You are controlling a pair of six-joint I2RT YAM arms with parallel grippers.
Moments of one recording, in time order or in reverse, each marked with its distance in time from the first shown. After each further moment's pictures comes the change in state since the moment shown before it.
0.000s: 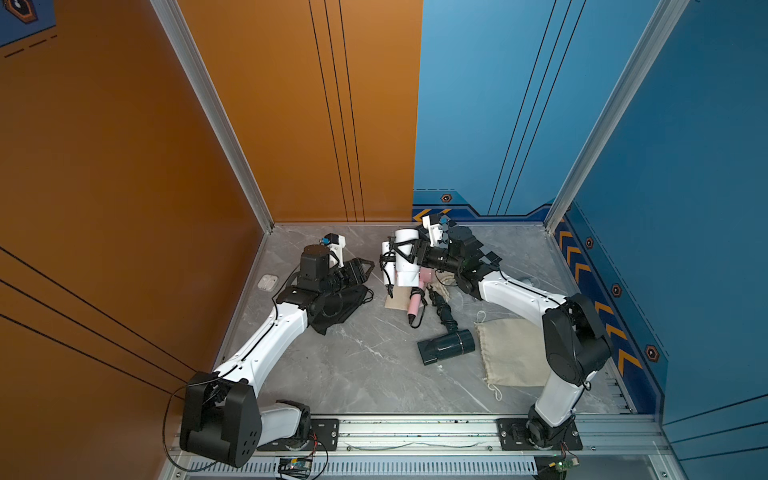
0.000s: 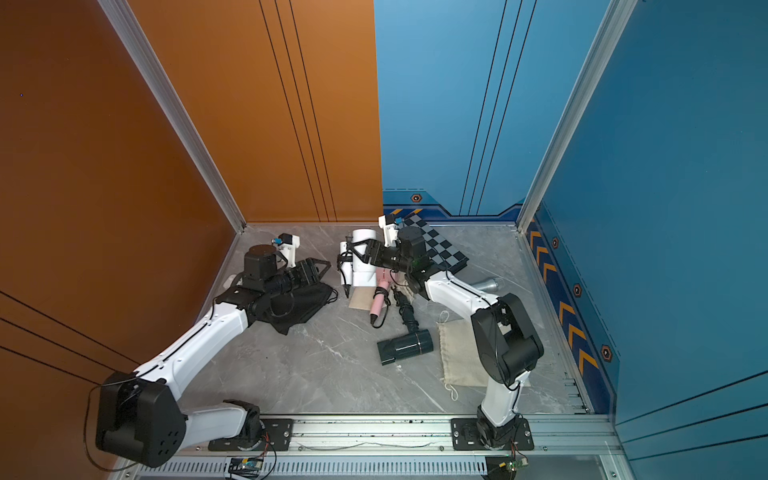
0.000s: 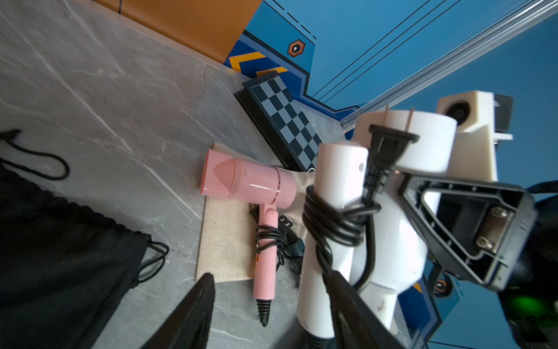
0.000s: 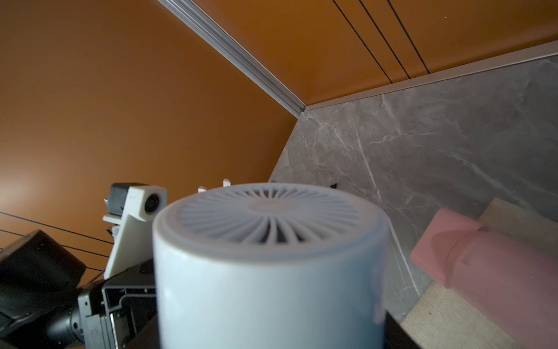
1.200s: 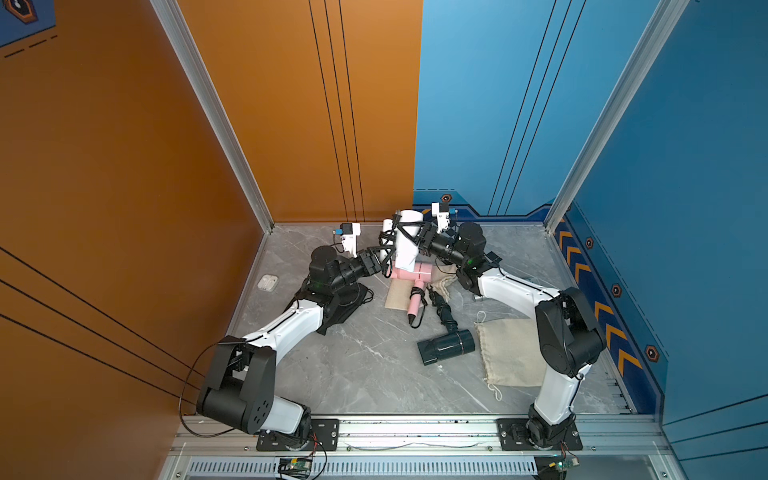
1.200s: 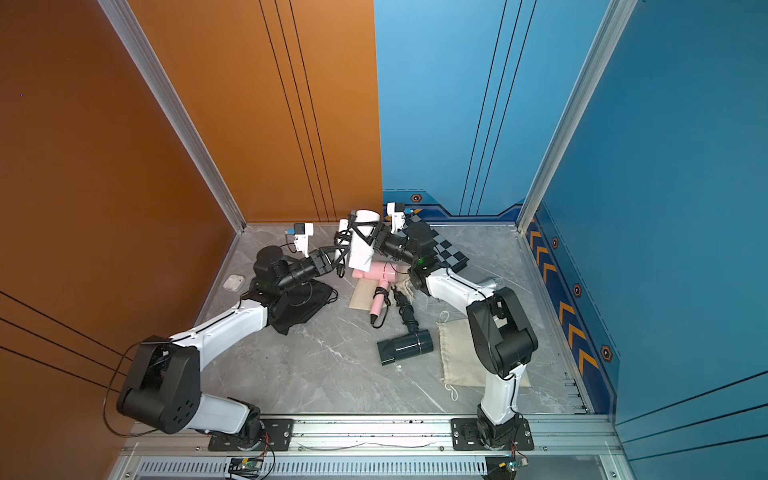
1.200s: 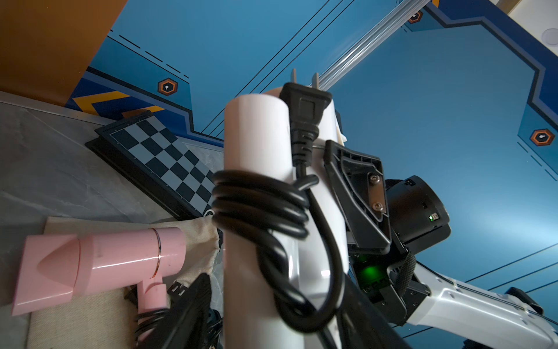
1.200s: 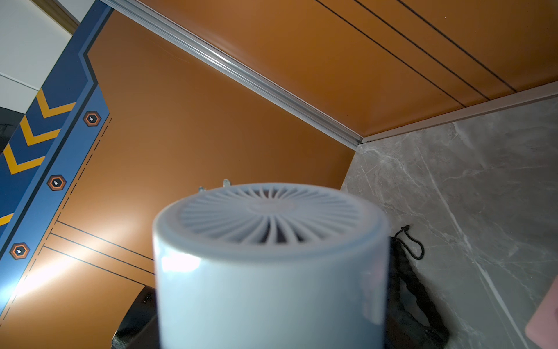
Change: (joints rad) left arm -0.073 0.188 -0.032 0.695 0.192 -0.237; right arm -0.031 0.042 0.026 0.298 -0.060 0.305
